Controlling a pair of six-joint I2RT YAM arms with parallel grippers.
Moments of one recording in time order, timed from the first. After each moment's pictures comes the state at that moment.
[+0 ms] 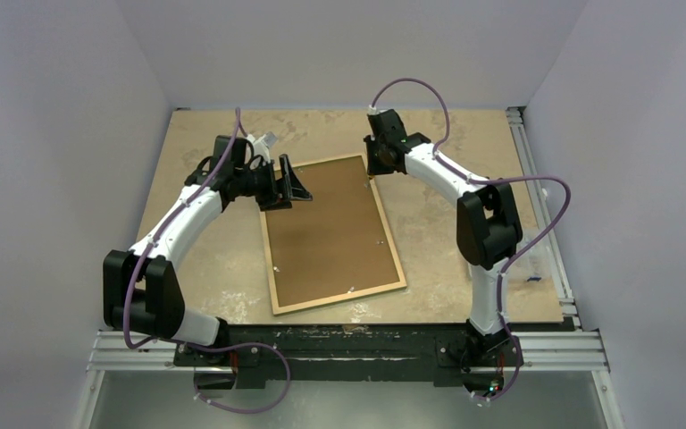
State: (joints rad) left arm -0.19 1.44 1.10 -0.48 0.66 -0.49; right arm 0.48 2.03 1.68 -0.52 0.11 0.30
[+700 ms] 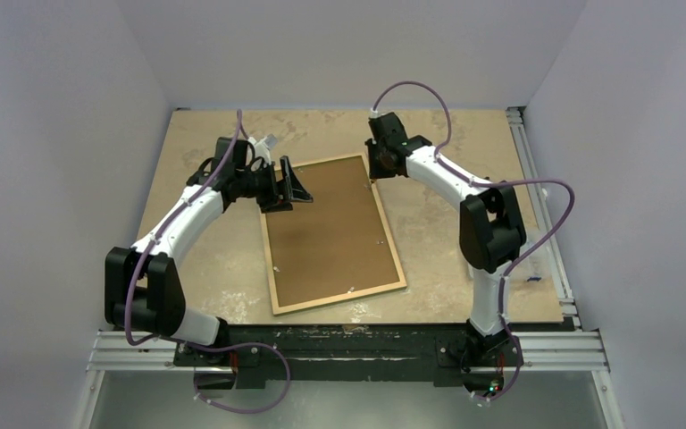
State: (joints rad) left arm -0.19 1.46 1.08 -0.47 0.66 -0.50; right arm 0.49 2.01 1.64 -0.54 0.14 0.32
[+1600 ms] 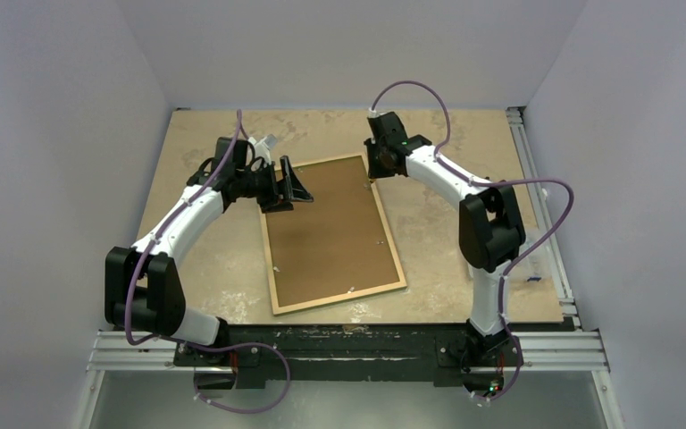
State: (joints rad) left arm -0.19 1.46 1.08 -0.46 0.67 -0.51; right arm 0.49 2.01 1.64 -0.53 0.11 0.29
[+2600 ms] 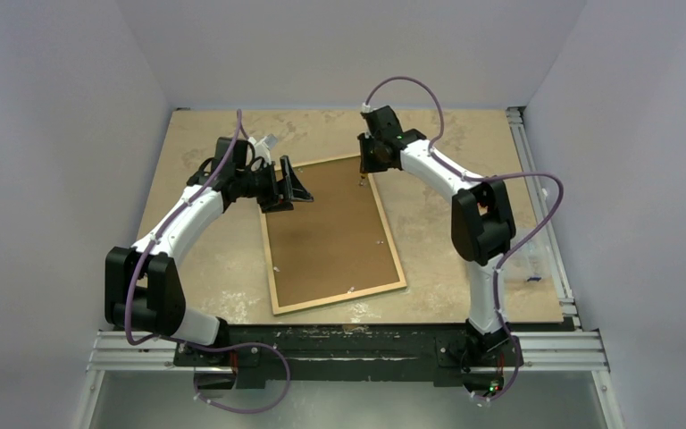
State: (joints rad) left arm -0.19 1.46 1.08 -0.46 0.67 -0.51; right arm 0.49 2.07 1.74 -0.54 0.05 0.29
